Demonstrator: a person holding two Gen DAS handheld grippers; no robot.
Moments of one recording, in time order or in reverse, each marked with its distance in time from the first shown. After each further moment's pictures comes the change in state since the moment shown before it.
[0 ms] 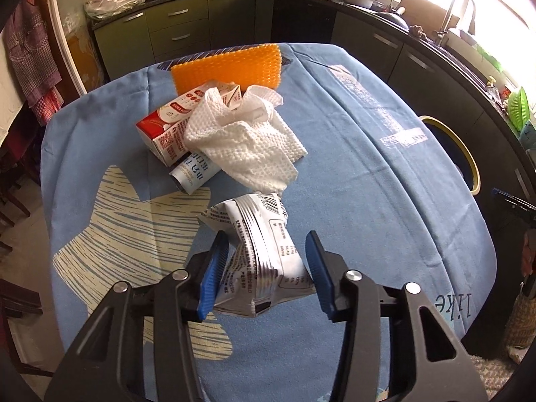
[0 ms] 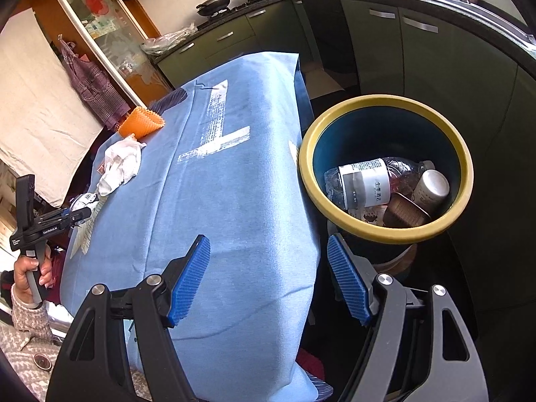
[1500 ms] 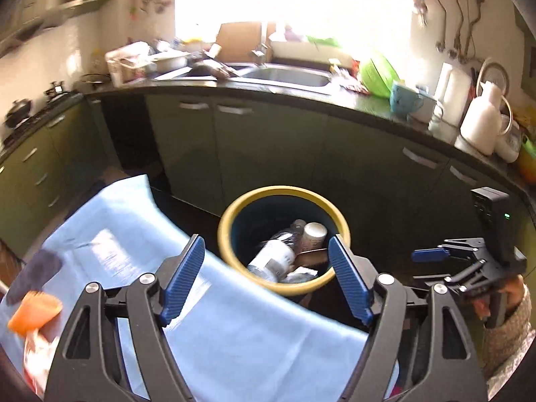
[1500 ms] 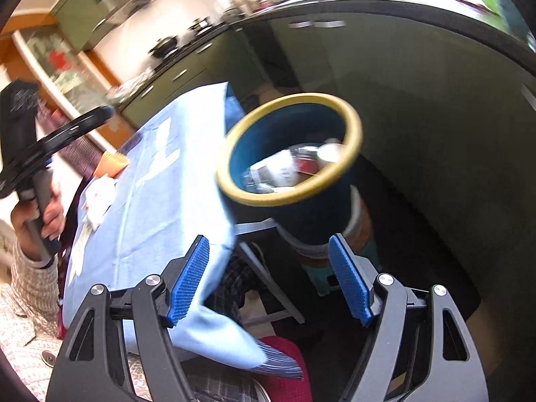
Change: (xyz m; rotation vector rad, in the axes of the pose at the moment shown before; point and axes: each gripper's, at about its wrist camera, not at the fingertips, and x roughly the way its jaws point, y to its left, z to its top) left arm -0.006 -0.257 0.109 0.489 -0.286 -0.383; right arm -0.081 -0.082 -0.055 0.179 -0.116 -0.064
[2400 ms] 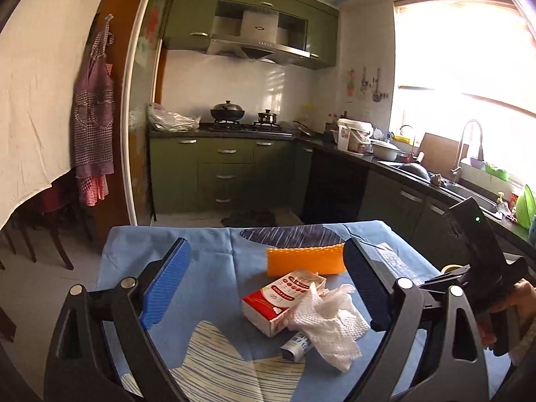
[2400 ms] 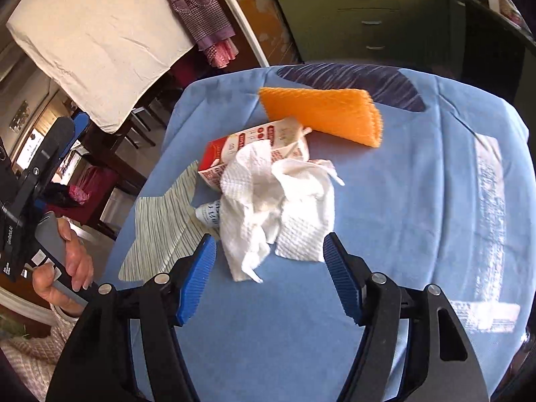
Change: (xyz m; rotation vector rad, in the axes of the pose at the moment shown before) left arm -0.222 0.225 -0.180 -0.463 -0.391 0.641; right arm 0.250 0.410 0.056 -0.578 0.384 0.321
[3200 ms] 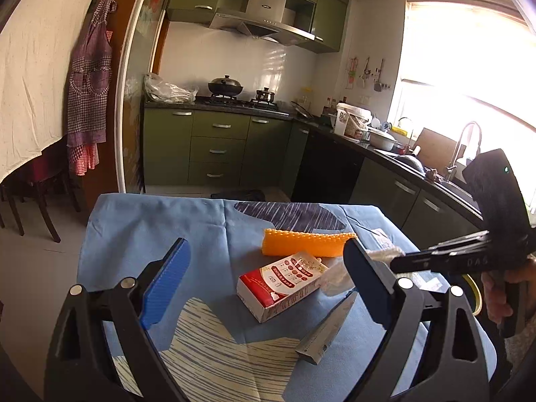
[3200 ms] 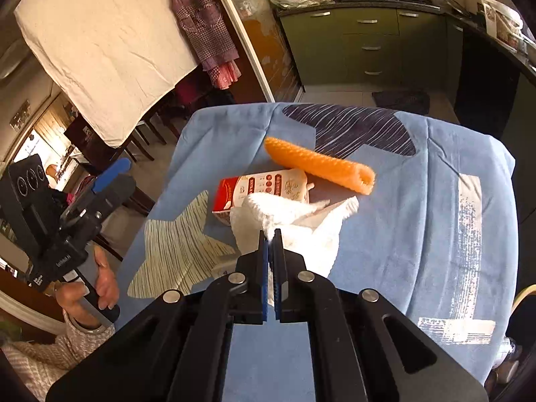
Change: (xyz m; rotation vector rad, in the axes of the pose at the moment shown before) left arm 0.022 0.010 -0.017 -0.057 0.107 -0.067; right arm -0.044 0.007 0.019 -0.015 -0.112 -0.040
